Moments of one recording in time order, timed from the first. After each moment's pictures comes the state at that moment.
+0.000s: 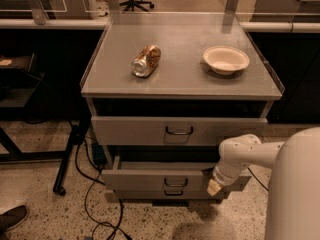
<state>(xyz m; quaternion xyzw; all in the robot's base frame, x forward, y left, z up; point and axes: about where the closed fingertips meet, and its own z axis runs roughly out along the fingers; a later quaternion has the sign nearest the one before) 0.532 -0.239 0.416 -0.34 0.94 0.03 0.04</state>
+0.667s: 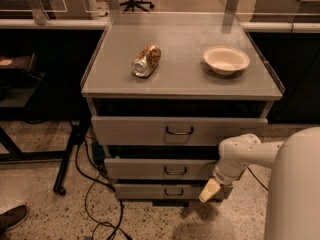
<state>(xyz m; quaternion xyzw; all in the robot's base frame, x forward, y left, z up) 0.532 -0.239 0.416 -0.34 0.94 0.03 0.04</state>
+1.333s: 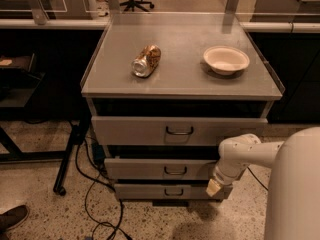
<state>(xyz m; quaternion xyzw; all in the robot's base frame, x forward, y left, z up) 0.532 -0.238 0.416 -0.34 0.94 0.03 0.04</state>
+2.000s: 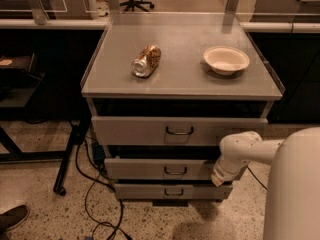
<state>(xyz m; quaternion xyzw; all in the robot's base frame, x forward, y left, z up) 0.545 -0.242 0.416 -0.33 0.94 0.03 0.04</state>
